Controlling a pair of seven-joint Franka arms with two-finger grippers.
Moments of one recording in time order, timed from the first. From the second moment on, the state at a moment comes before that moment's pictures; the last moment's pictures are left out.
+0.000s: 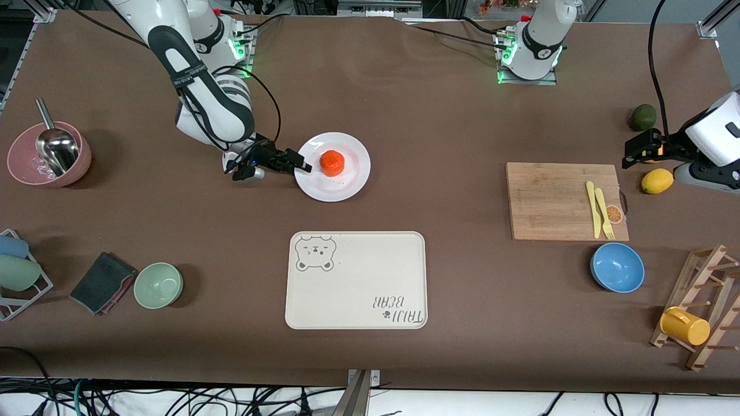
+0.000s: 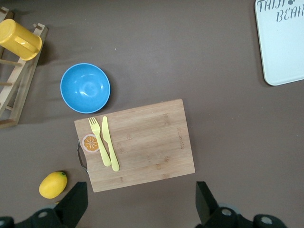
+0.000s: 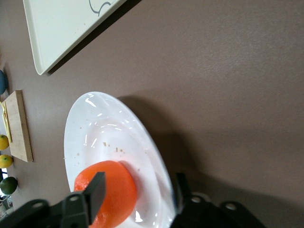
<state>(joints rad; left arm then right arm) -0.03 0.12 0.04 -1.51 -0.01 1.58 0.21 0.01 0.37 0.50 -2.38 1.64 2.71 -0.92</state>
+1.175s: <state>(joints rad) -0.03 0.12 0.03 -1.51 -0.01 1.58 0.23 0.01 0.40 0.50 -2.40 1.79 2.71 -1.18</state>
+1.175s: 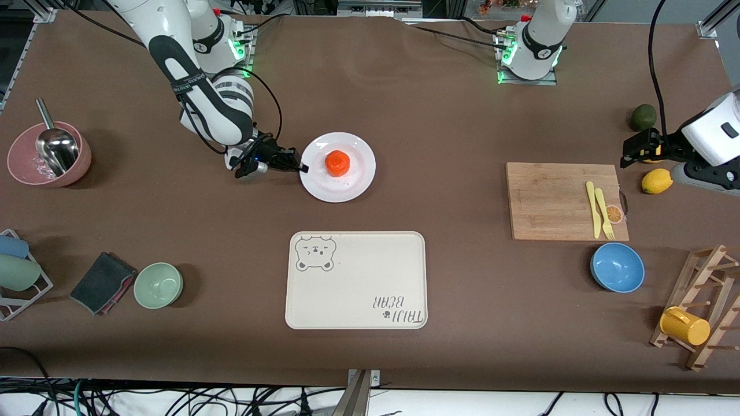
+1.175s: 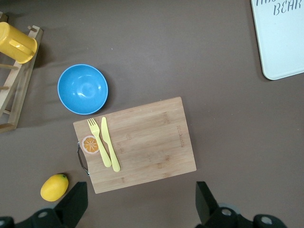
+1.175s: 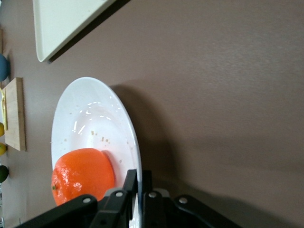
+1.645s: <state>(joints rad) -0.03 0.12 0.03 -1.51 -0.01 1.58 0.23 0.01 0.40 0.51 -2.39 1.80 2.71 -1.22</state>
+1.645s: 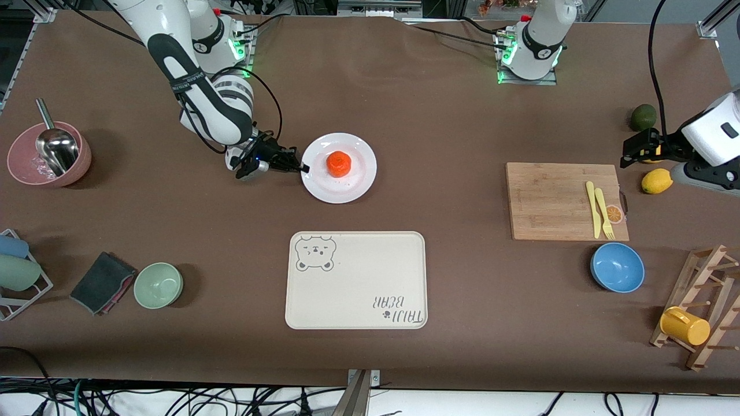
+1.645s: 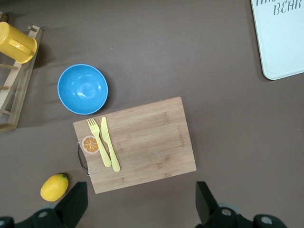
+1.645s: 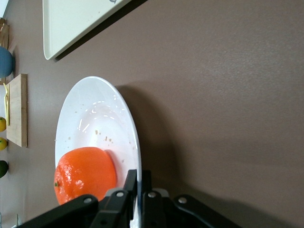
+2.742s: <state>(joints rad) -0.03 0.13 0.03 -1.51 -0.01 1.58 0.23 -0.02 0.43 0.50 -2.05 1.35 2.71 -0.49</state>
